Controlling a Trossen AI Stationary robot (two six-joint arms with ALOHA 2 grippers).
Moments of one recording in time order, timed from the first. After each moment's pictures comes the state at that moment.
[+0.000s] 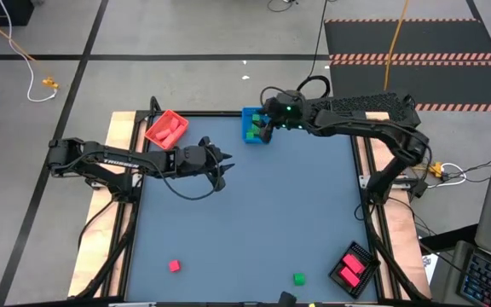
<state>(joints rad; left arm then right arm) 0.10 1.34 0.70 0.16 -0.25 -0.04 -0.50 1.63 1.13 0.05 -0.08 -0.05</state>
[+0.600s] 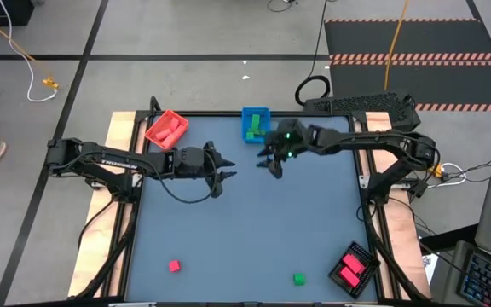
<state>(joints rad) 0.07 1.32 0.70 0.19 -0.11 -0.05 -0.33 1.55 0.96 -0.06 -0.36 0.10</state>
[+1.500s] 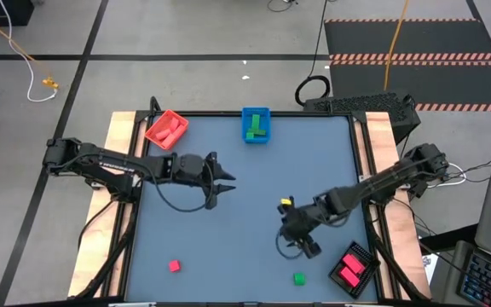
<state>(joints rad) -0.01 1.31 0.70 0.15 0.00 -0.07 0.39 1.48 0.93 -0.35 -0.18 -0.01</state>
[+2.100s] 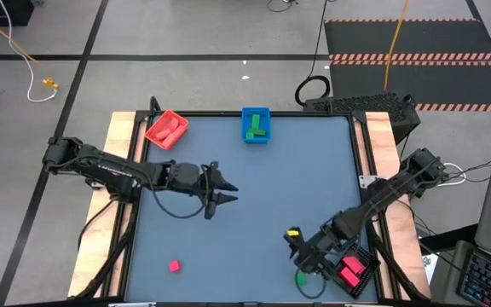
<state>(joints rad) -0.11 1.31 0.70 0.27 0.00 -0.25 0.62 1.55 0.93 -0.34 -0.10 -0.13</state>
